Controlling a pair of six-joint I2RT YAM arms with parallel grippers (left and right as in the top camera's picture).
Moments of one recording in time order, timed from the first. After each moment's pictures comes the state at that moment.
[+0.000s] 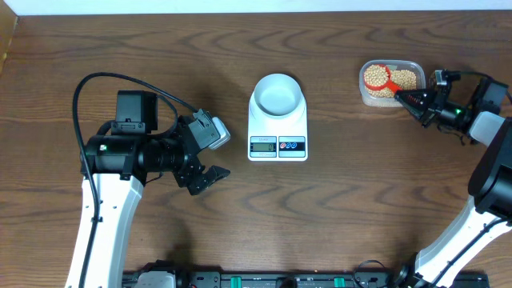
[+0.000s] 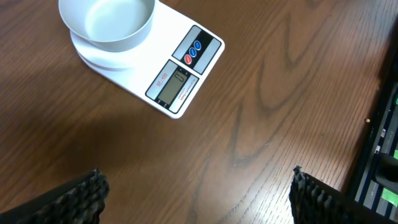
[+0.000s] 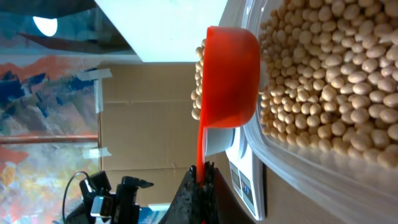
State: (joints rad) left arm -0.04 1.23 1.15 -1.14 0.63 0.91; right arm -0.44 2.15 1.22 -0.11 -1.51 0.47
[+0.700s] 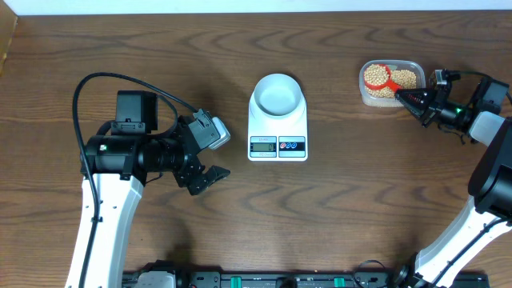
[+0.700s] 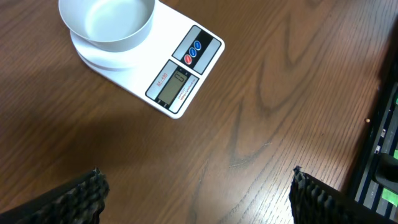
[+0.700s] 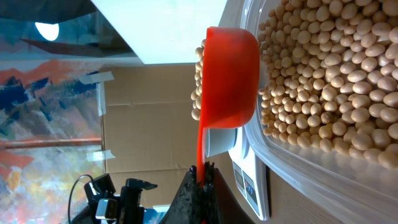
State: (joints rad) left arm -0.04 1.23 1.15 -1.14 0.63 0.91; right arm -0.44 2.15 1.22 -0.10 -1.52 0.52
